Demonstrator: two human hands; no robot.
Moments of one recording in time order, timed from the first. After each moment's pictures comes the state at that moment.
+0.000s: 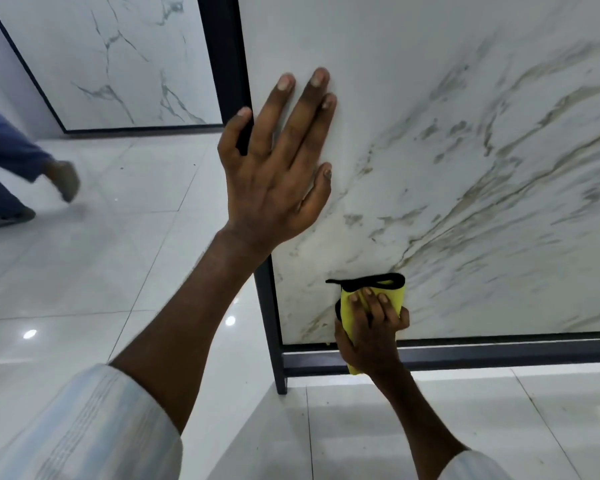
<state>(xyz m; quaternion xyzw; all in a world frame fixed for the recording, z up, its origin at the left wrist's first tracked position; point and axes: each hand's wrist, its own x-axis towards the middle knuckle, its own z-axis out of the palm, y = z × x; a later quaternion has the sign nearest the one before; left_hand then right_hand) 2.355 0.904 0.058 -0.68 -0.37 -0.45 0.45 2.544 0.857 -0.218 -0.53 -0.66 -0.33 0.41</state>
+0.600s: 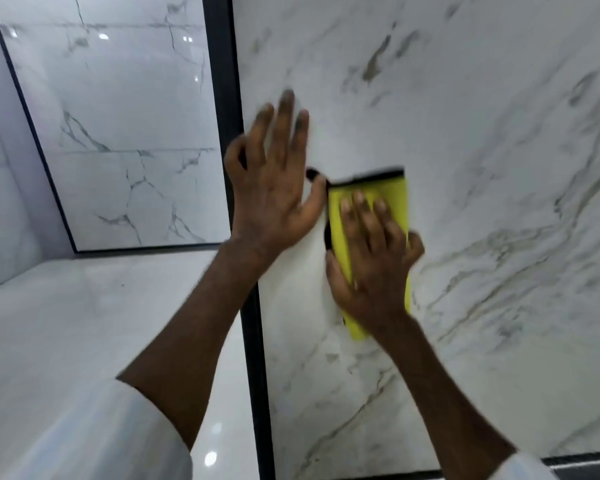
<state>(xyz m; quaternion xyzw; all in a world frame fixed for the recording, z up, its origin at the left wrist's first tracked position) 2.375 0.900 0.267 -0.64 -0.38 -0.49 0.44 2.535 0.880 0.162 -0.47 -0.57 -0.45 0.51</state>
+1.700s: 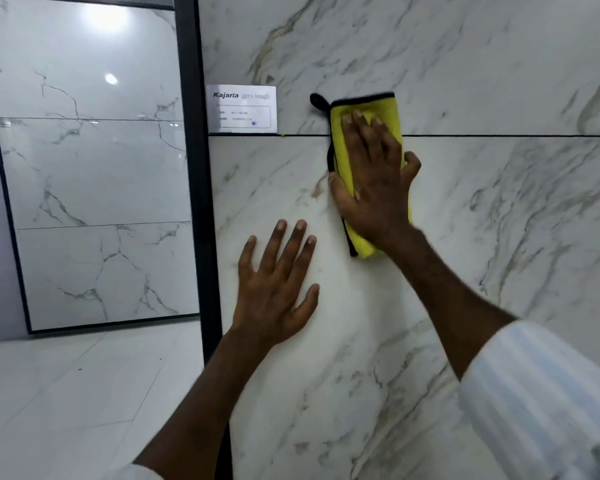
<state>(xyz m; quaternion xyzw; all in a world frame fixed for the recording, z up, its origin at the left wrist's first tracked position) 2.409 0.909 0.258 -0.70 -0.33 -0.44 0.46 2.605 0.893 0.390 -0.47 -0.55 -0.47 0.51</state>
